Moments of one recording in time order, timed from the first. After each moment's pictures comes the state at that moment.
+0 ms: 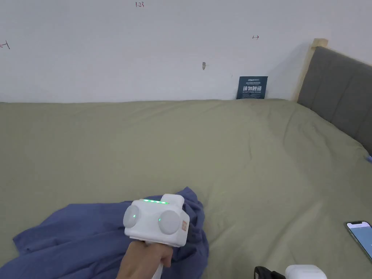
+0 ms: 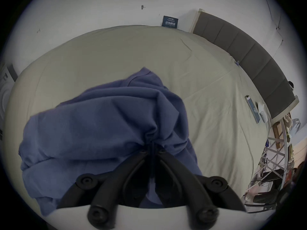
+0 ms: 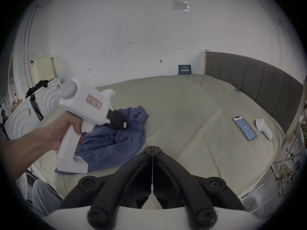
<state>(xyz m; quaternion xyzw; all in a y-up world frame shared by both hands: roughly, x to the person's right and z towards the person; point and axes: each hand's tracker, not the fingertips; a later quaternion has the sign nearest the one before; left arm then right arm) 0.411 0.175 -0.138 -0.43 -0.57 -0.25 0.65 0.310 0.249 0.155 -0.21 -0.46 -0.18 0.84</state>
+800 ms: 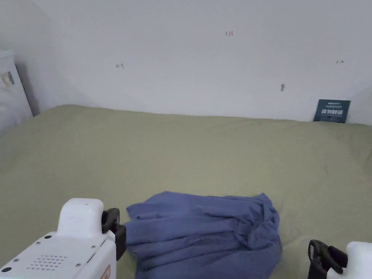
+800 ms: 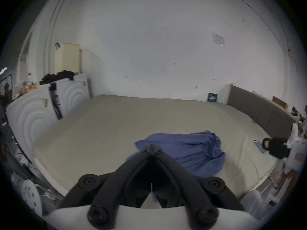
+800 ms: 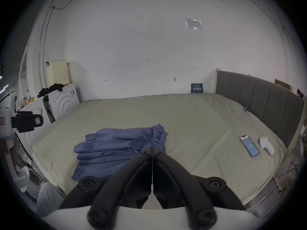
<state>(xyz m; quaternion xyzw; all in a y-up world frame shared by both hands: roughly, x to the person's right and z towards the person) 0.011 0.349 -0.154 -0.18 -0.41 -0.08 0.89 0.237 0.308 0.131 -0.15 -0.43 -0.11 0.89</state>
